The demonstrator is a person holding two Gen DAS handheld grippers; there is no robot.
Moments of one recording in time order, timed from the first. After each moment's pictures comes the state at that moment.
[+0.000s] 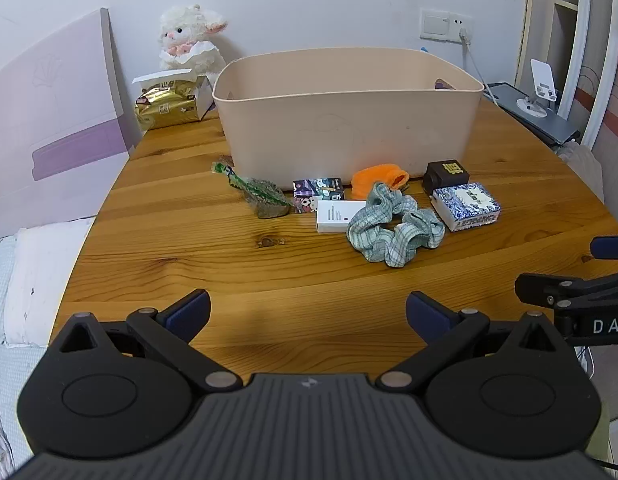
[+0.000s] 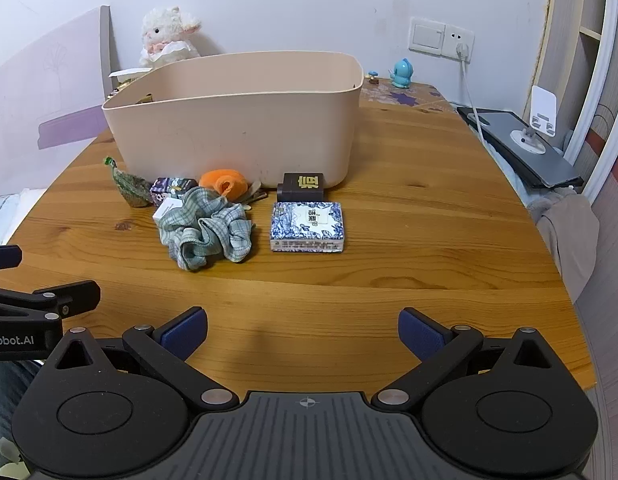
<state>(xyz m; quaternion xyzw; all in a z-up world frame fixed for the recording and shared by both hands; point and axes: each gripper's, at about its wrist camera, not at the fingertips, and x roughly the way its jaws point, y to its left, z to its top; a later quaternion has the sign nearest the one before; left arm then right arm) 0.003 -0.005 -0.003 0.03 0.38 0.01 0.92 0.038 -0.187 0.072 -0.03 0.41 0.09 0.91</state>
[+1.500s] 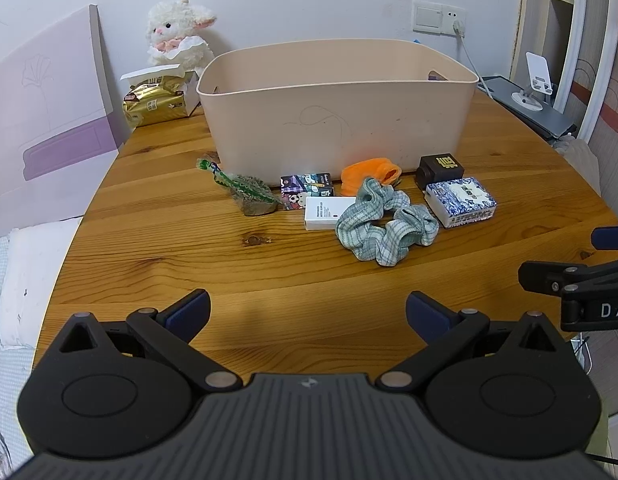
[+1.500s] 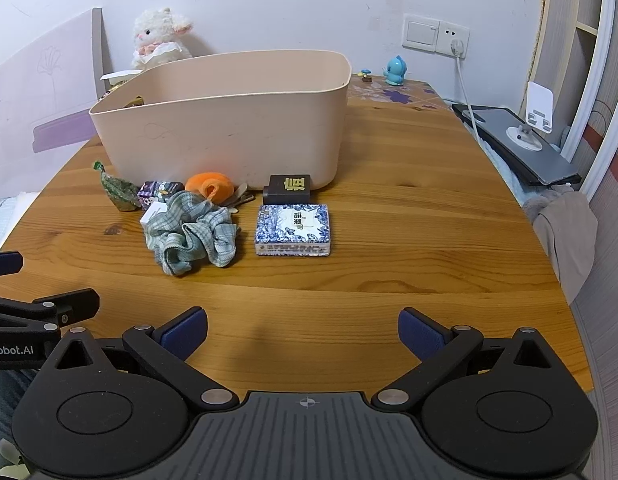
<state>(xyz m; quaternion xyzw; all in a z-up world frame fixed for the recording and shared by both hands) 0.007 -0.011 -0.007 0.04 0.39 0.00 0.92 0.045 -0.194 0.070 -0.02 0.41 0.09 0.91</state>
